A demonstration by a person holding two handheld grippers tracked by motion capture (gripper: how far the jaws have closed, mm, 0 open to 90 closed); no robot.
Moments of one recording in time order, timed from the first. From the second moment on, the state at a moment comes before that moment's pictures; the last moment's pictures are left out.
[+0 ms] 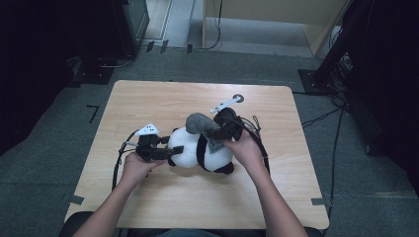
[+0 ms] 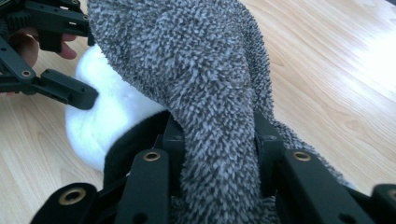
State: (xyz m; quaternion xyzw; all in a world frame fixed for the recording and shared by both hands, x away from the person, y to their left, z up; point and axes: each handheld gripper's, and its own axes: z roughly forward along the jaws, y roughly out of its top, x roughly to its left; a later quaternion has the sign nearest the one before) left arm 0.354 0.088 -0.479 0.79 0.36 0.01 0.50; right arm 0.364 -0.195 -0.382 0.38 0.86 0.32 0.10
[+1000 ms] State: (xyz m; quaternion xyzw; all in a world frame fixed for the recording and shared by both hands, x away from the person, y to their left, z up) left arm 0.353 0.089 -0.479 0.79 0.37 0.00 0.50; right arm 0.320 -0.279 -0.406 0.43 0.81 0.37 0.12
